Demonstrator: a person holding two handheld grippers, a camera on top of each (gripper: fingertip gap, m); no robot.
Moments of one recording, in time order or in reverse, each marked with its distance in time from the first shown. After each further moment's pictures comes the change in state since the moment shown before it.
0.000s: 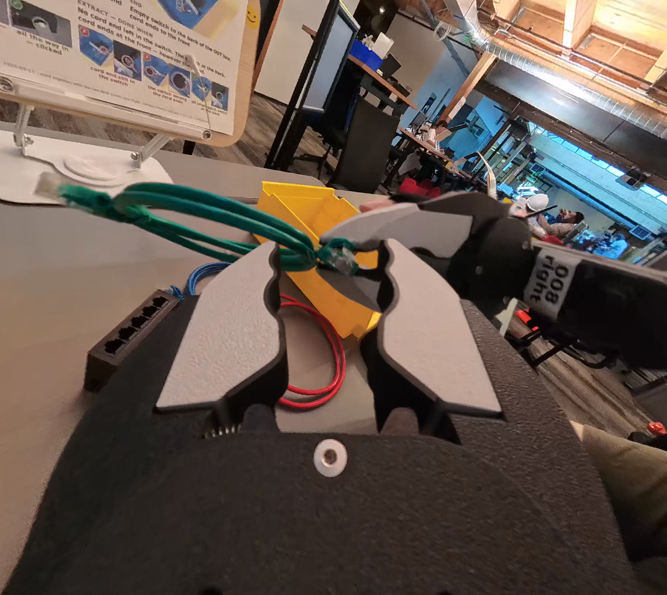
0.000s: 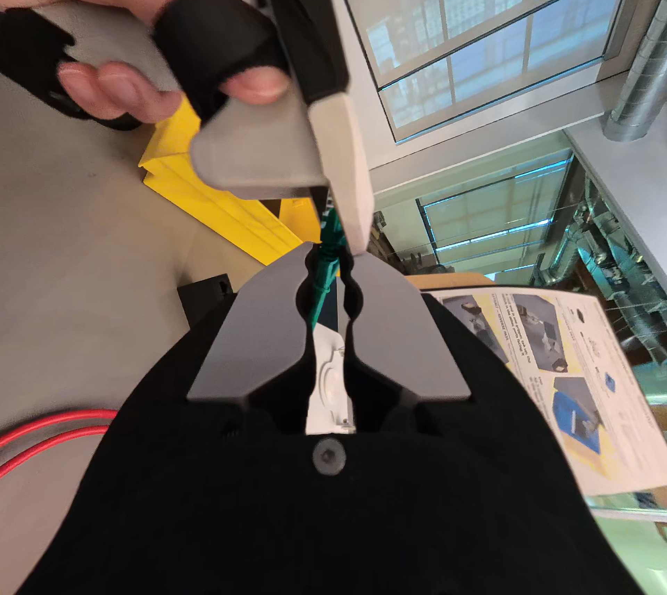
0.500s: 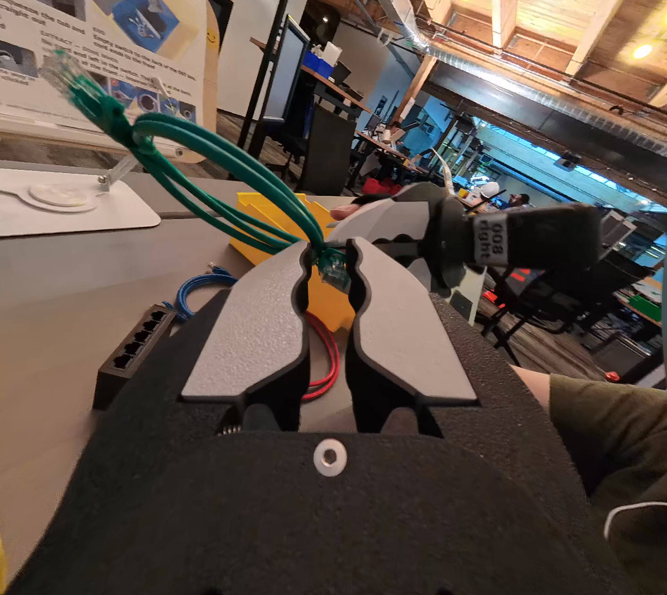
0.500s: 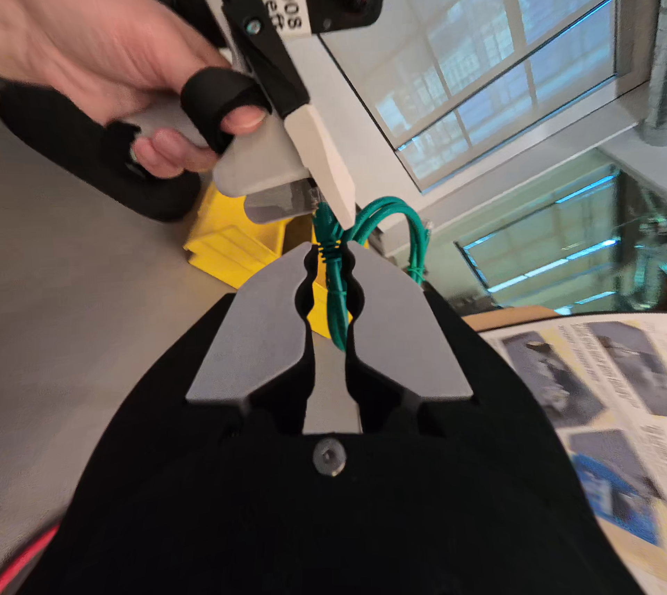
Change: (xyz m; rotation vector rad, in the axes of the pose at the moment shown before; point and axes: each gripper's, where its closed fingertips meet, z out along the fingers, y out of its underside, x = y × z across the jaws) left arm 0.000 -0.008 -0.027 0.018 0.149 0.046; right arm -0.006 -0.022 0.007 0.197 -0.040 0.182
